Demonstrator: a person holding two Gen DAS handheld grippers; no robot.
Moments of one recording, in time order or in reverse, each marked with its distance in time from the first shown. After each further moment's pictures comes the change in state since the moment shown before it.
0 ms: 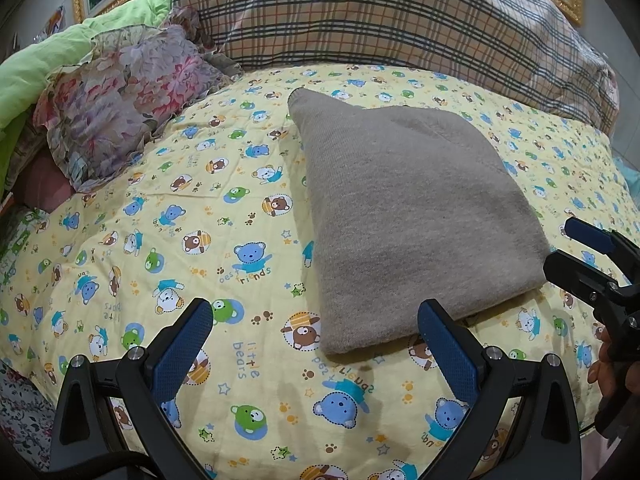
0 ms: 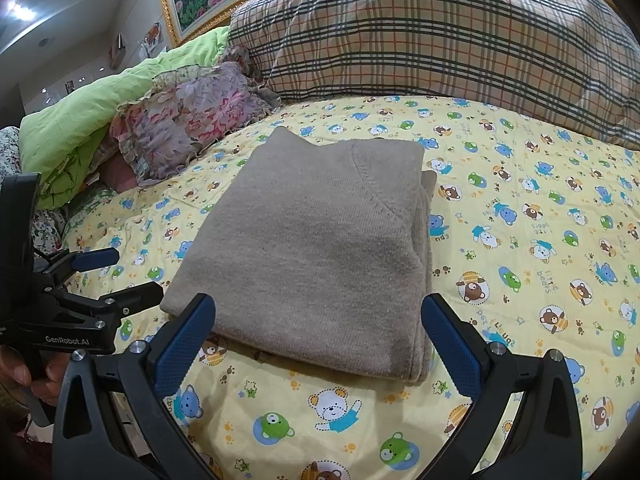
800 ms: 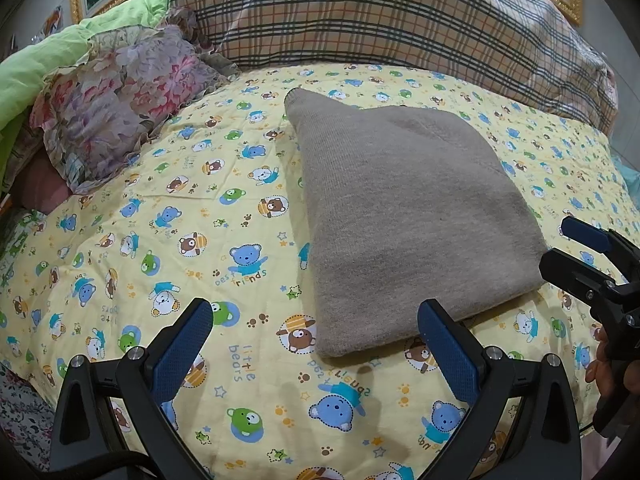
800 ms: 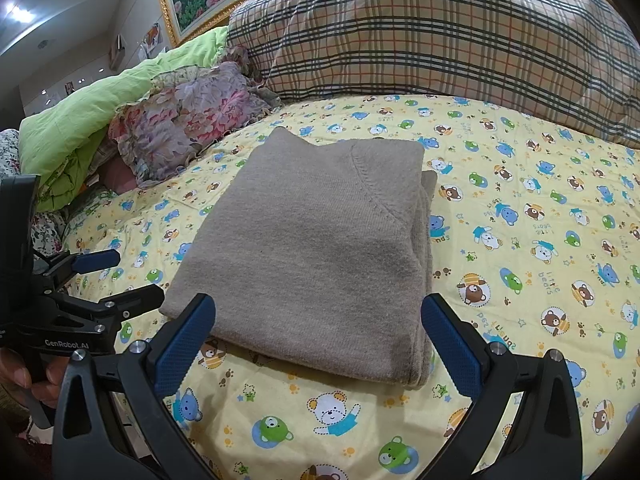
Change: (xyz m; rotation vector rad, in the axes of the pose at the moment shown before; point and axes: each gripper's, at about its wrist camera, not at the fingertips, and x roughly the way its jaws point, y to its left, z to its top) left arm 0.001 -0.002 0.002 -0.001 0.001 -0.009; right arm 0.002 -0.001 0.002 0.000 -0.001 0.003
